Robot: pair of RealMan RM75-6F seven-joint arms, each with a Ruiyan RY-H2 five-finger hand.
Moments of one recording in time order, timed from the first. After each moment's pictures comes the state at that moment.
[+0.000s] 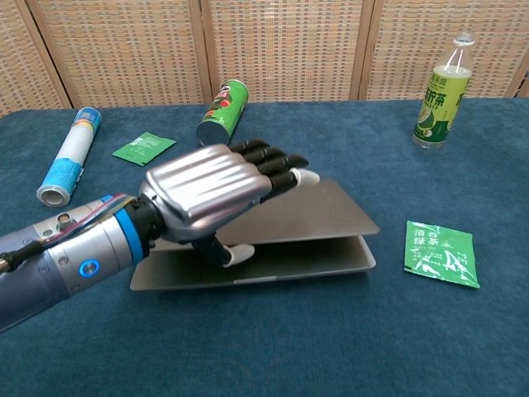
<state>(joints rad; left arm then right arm) -0.72 -1.75 -0.13 -1.53 1.45 0.99 0.80 0.08 -1.07 0.08 -1.59 -1.58 1.53 0.10</state>
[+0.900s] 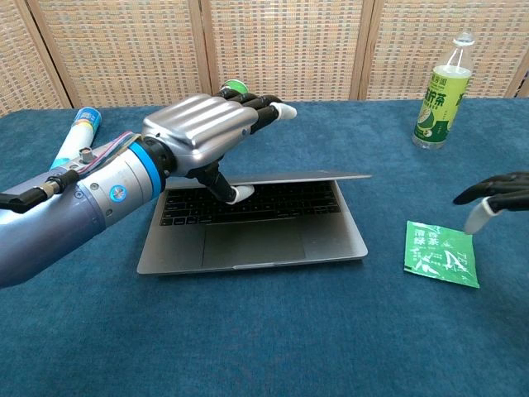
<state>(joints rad) -0.78 -1.78 -0.25 -1.52 1.22 1.05 0.80 0.43 -1.18 -0.03 -1.52 -1.80 1.05 0.19</state>
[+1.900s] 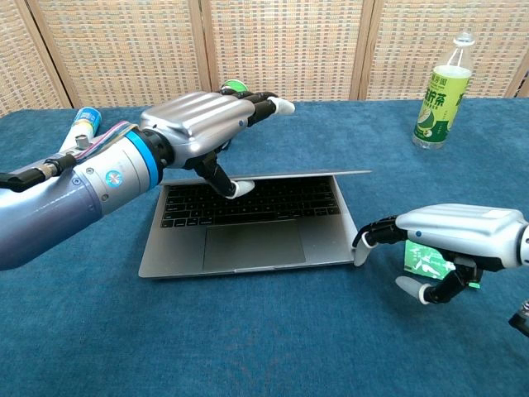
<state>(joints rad) -0.83 -1.74 -0.24 -1.54 1.16 1.05 0.71 0.61 -1.42 0.03 -1.55 -1.49 0.79 -0.04</state>
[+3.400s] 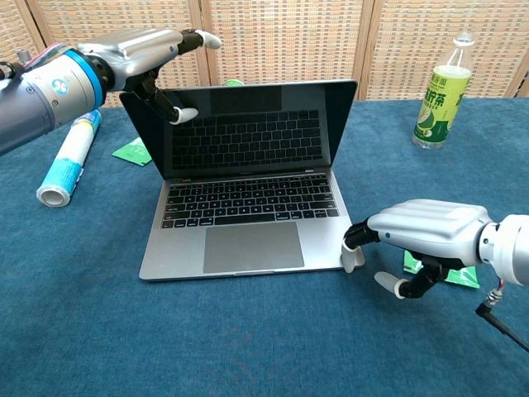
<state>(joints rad) -0.87 -1.56 -0.32 -1.46 1.03 1.02 0.56 0.70 -1.47 0.02 -1.61 -1.19 0.76 -0.40</state>
